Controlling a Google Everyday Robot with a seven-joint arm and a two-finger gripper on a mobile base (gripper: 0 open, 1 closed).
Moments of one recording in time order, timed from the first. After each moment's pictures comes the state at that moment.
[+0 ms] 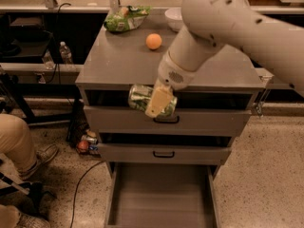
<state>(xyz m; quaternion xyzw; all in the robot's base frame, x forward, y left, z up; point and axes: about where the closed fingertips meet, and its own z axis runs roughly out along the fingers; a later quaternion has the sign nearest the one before) 0.539 -0.014 0.847 -0.60 0.77 0.13 0.18</state>
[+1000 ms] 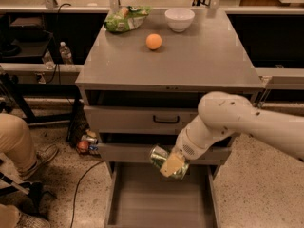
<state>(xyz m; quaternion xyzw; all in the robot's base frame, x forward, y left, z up) 0.470 -0.064 0.646 -0.48 0.85 0.18 0.13</state>
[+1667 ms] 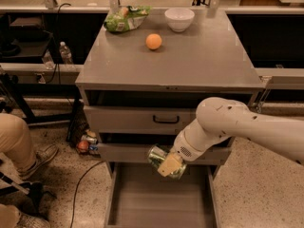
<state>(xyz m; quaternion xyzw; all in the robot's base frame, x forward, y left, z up) 0.473 -0.061 0.633 -0.47 0.85 0.18 0.14</state>
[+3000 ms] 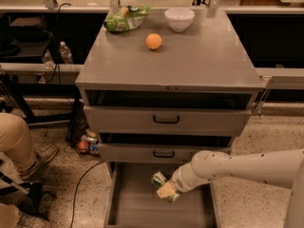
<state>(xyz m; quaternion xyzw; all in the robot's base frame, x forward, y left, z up) 0.474 -0.067 0.431 -0.34 0.91 0.21 0.15</state>
